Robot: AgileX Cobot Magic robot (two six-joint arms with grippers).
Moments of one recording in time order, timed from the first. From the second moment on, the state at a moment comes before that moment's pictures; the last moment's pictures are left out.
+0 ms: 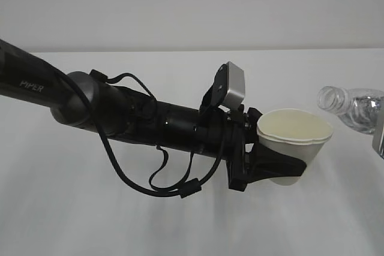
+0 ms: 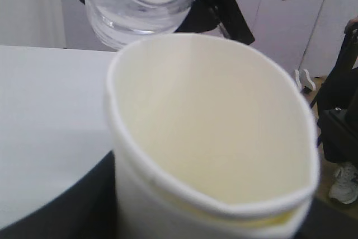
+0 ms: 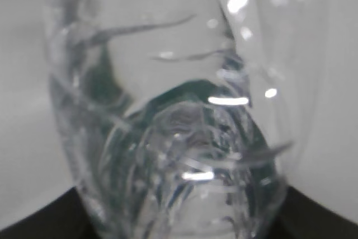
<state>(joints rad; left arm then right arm) -0.67 2.23 -1.28 1.24 -1.11 -0.78 0.03 1.18 -0.46 -0.92 0.00 -0.39</state>
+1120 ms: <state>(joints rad) -0.67 2.23 -1.28 1.25 -1.09 -0.79 0.06 1.14 -0.51 -1.01 0.04 -0.39</state>
